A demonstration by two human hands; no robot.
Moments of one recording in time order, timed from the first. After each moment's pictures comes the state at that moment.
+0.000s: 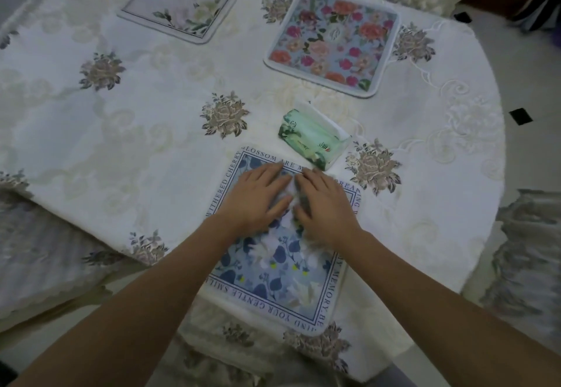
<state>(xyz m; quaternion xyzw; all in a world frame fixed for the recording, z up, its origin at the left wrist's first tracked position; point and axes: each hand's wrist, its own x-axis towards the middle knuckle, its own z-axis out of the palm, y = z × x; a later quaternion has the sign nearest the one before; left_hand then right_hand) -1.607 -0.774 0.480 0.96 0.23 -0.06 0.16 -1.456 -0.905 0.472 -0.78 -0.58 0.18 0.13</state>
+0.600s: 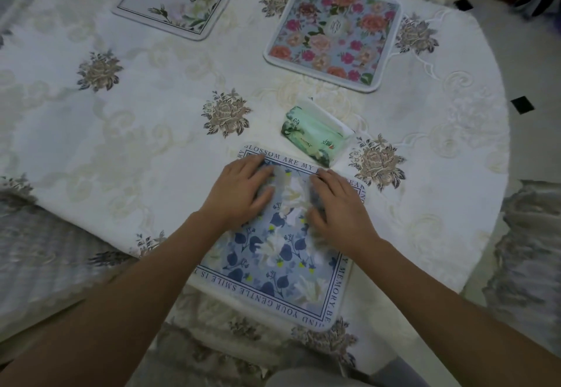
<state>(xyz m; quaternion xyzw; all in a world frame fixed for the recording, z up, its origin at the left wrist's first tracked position) -1.632 -0.741 0.482 0.96 0.24 -0.05 0.13 -1.451 -0.924 0.480 -0.79 -0.57 0.17 0.14</state>
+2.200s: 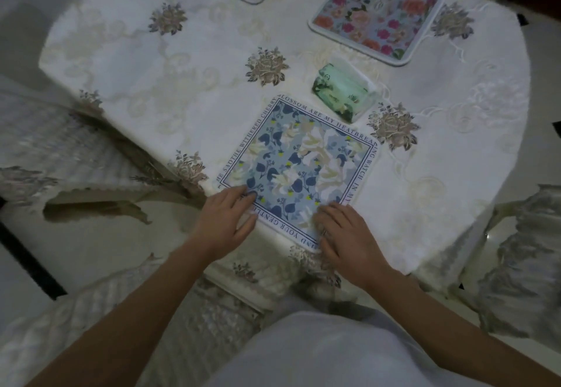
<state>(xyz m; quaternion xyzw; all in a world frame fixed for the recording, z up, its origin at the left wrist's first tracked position) -1.786 -0.920 0.498 0.92 0.37 0.00 0.15 -1.521 -1.076 0.484 -0.68 -0.69 0.19 0.14</state>
